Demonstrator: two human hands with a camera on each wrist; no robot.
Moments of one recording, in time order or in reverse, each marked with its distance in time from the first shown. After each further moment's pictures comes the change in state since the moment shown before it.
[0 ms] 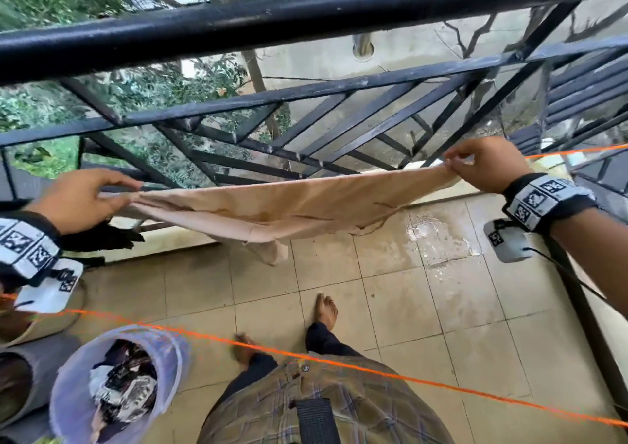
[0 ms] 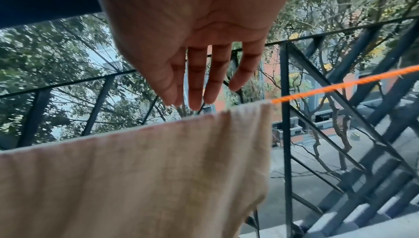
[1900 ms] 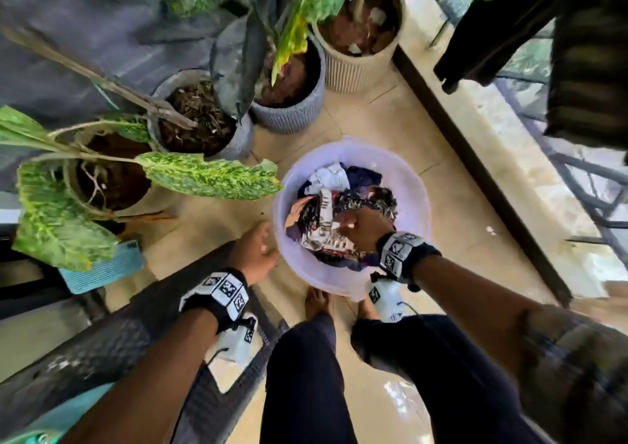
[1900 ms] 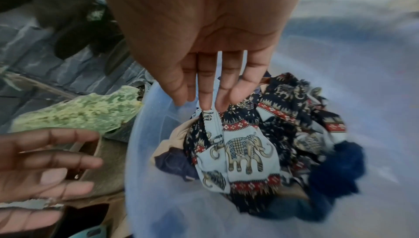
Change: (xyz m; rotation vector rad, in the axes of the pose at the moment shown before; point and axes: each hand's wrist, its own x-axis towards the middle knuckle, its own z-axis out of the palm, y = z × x) left_hand -0.483 -0.388 0.538 -1.116 0.165 -1.162; right_hand -0.266 -0.737 0.742 -0.280 -1.040 -0.852
